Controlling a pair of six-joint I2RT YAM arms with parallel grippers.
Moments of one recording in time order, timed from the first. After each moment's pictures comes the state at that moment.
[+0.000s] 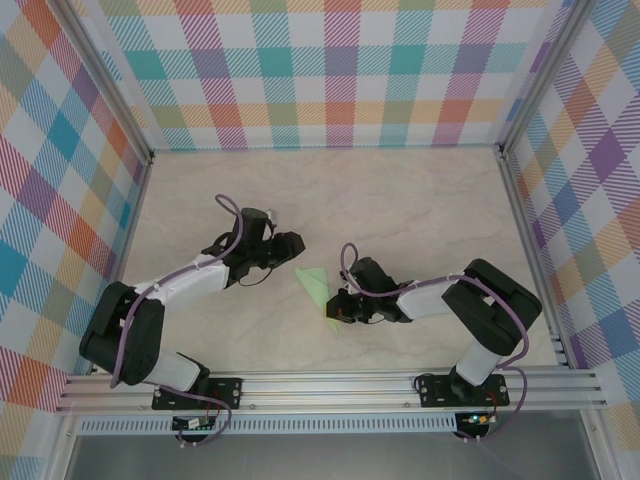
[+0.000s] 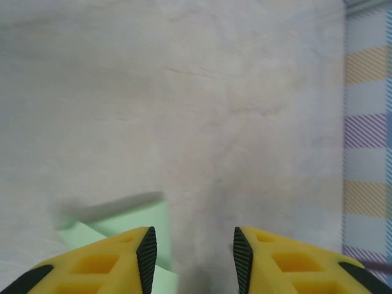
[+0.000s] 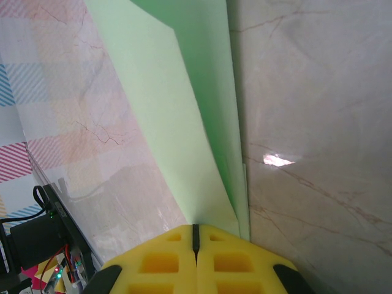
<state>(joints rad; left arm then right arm) -0.49 1.43 0.79 -0.05 0.32 -0.86 0.82 1.67 0.56 0.25 -0.51 0.99</state>
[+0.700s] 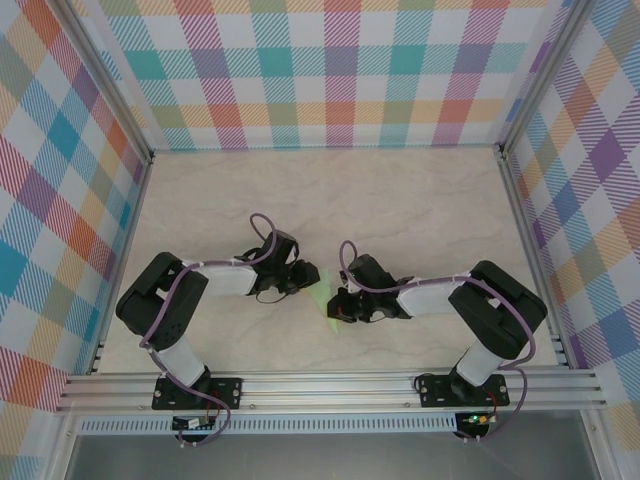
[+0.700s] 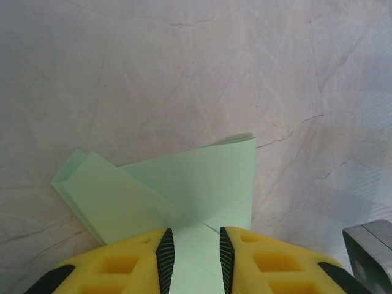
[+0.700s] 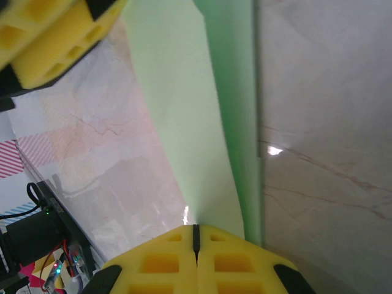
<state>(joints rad) -0.60 1.70 0.75 0.02 0.33 -0.90 0.82 1.63 0.62 0.11 -0.51 0.97</state>
